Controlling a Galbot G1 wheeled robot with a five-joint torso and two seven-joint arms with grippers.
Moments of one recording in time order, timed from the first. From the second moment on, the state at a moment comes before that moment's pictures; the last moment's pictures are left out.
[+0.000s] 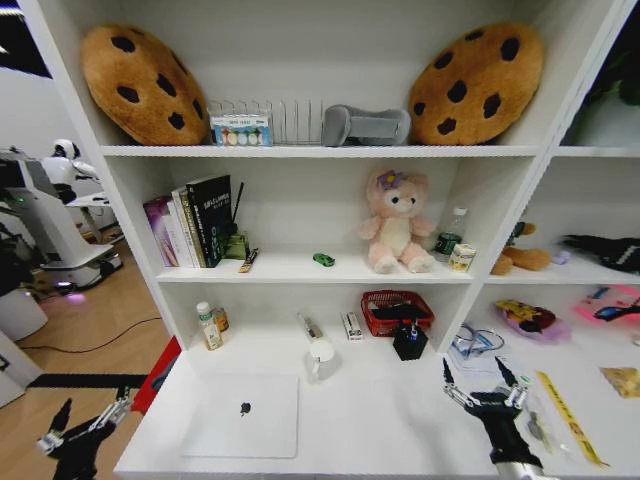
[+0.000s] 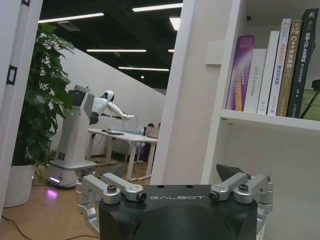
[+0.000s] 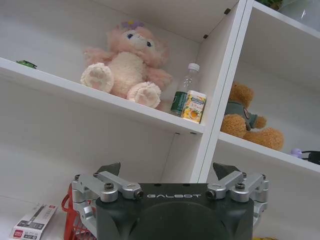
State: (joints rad) left arm 2.03 -1.38 -0.96 -2.24 -0.62 -0.29 -0.17; right arm -2.03 1.12 0.75 2.21 0.11 0.34 0.38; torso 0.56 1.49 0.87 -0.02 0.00
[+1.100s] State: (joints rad) left arm 2.02 -1.38 -0.96 -2.24 -0.62 -0.28 -0.17; right arm -2.01 1.13 0.74 2.20 0.12 0.34 0.39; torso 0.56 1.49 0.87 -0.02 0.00
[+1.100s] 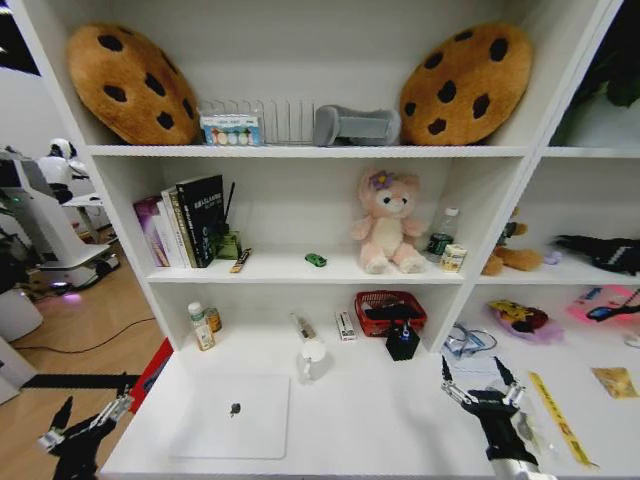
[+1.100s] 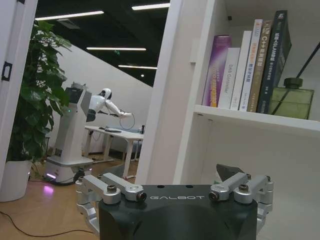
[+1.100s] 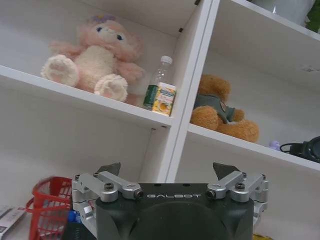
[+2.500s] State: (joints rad) left arm 2.02 -1.39 -0.94 -2.23 -0.59 -0.28 -0.17; right arm -2.07 1.10 0.67 2.26 0.12 0.40 0.29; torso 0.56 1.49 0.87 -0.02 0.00
